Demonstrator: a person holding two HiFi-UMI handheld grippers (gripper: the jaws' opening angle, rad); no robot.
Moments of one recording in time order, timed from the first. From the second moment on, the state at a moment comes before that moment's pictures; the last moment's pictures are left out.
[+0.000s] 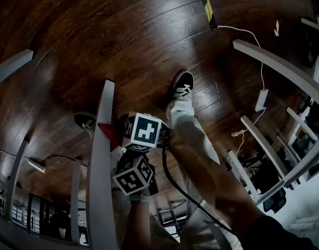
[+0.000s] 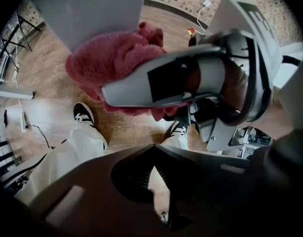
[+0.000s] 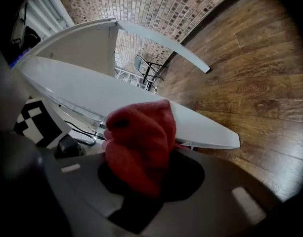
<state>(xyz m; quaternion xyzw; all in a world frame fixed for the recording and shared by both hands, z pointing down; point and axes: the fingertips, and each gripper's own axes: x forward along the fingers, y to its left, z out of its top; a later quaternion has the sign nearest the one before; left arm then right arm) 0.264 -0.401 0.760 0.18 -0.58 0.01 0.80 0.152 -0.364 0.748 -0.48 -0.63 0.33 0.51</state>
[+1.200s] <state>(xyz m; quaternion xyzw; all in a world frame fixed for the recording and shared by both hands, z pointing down) 0.264 -0.391 0.786 0.14 -0.54 0.08 0.83 0.176 -0.337 0.866 -0.51 -0.58 0.33 0.54</state>
